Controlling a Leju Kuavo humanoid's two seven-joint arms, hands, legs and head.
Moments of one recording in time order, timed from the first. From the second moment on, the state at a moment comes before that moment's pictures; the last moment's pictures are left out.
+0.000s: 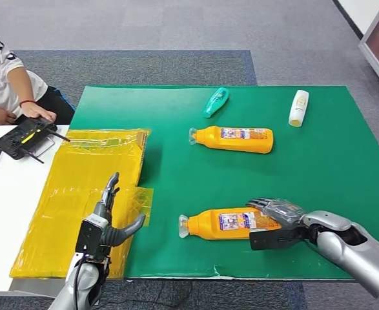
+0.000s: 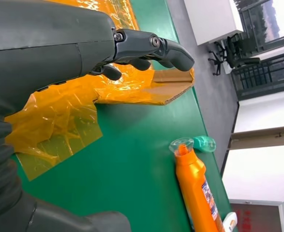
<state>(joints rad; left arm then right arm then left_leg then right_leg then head) -0.07 -0.07 -0.29 -1.23 -0.16 0.11 -0.61 -0.46 -0.70 0.93 -1.33 0.52 0.35 -0.08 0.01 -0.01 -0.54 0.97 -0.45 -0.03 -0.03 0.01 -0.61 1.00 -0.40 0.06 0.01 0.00</state>
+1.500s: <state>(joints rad) -0.07 -0.08 -0.29 -1.23 -0.15 0.11 -0.61 -0.47 -0.64 0.93 -1.32 0.51 0.34 -0.09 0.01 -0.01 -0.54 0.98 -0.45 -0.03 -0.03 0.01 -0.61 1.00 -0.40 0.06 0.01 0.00</state>
